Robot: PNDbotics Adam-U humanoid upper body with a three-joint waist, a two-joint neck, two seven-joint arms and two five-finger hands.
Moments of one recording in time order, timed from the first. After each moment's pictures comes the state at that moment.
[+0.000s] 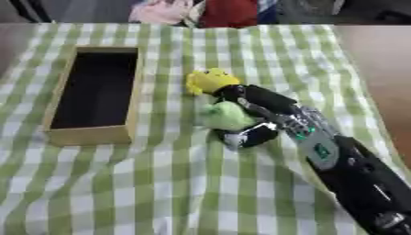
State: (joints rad) left arm -0.15 0.19 0.14 -1.85 0.08 -0.14 -0.29; right arm -0.54 -0.52 0.32 -1.37 0.50 -0.59 0.22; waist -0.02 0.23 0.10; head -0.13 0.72
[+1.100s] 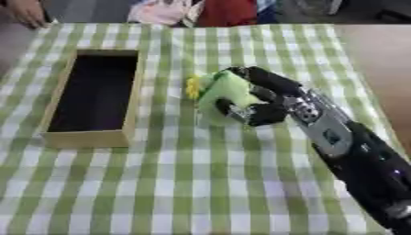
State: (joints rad) left arm -0.15 0.19 0.14 -1.85 0.08 -0.14 -0.29; right arm -0.59 -0.58 0.32 -1.48 0.36 -0.57 0.27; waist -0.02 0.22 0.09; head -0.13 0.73
